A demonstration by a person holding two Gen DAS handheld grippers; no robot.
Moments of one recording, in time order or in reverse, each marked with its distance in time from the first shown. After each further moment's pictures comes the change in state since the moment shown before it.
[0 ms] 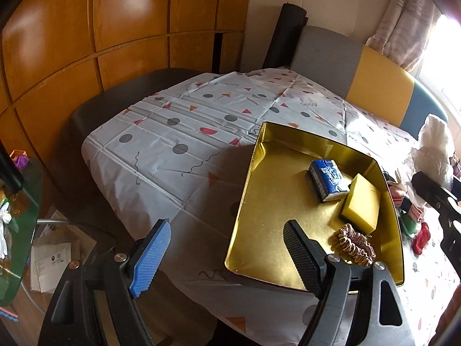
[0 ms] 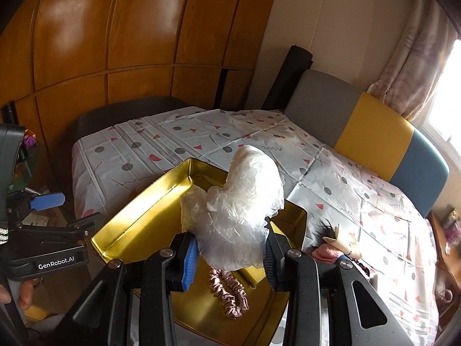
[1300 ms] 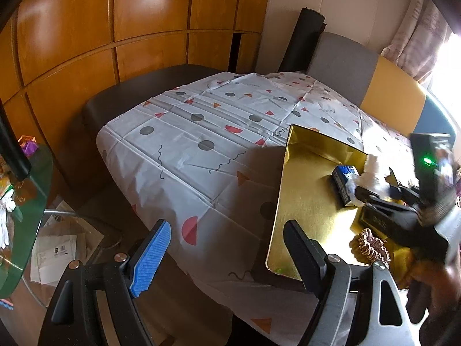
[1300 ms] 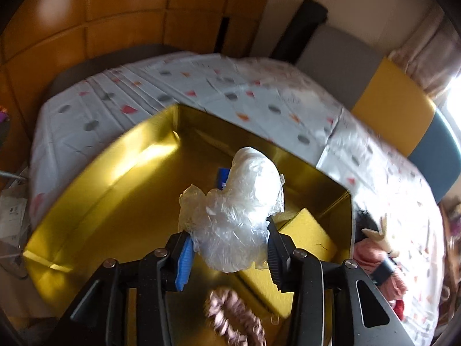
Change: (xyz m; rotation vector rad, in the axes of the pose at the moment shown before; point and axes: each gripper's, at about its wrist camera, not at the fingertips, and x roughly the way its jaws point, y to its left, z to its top) left arm 0.006 0.039 -0.004 -0.061 -0.009 0.031; right arm 0.151 0.007 -0.008 0.006 0.254 -0.004
